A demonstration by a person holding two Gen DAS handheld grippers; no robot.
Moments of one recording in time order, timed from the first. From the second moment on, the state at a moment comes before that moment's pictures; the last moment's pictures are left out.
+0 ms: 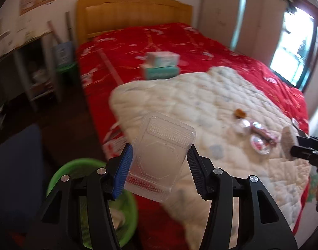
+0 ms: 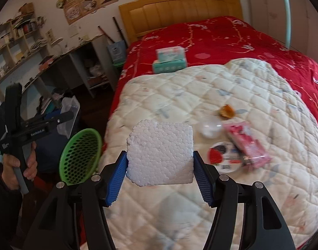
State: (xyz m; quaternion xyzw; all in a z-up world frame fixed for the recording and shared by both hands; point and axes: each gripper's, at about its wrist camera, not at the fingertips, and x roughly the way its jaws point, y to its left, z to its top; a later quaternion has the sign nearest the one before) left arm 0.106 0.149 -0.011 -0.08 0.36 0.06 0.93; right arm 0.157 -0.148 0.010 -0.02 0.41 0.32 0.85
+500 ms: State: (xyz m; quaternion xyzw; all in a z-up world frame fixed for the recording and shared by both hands) left arm 0.034 0.237 -0.071 -0.11 0.41 0.19 0.88; right arm 0.120 -0.080 0.003 -0.04 0.43 0.37 0.83
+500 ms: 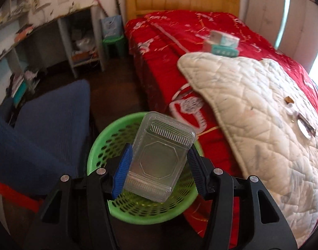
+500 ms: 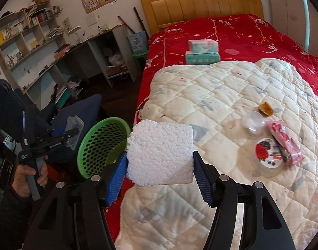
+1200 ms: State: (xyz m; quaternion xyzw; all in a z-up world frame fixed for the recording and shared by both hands) left arm 0.004 0.264 -0.103 -0.18 0.42 0.21 0.86; right arm 0.111 -0.042 -0.009 -0.04 0.44 0.40 0.80
